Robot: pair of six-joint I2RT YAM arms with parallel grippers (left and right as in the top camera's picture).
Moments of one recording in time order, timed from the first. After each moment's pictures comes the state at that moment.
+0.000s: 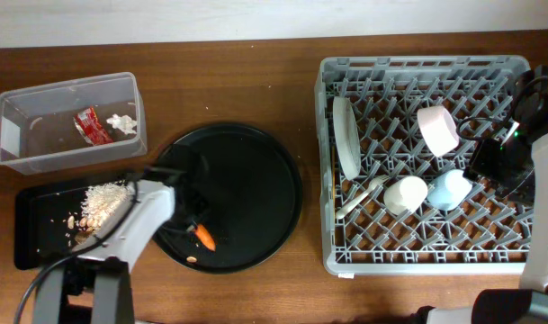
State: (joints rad) left arm -0.18 1.61 0.93 -0.87 0.01 -0.92; right arm -0.30 1.57 1.68 -1.65 0.15 0.29
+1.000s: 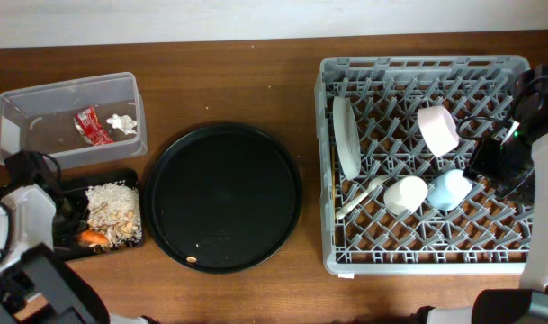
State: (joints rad) left arm 0.57 1.67 1.08 -0.89 -0.19 -0.78; right arm -0.30 1.57 1.68 -1.65 0.15 0.29
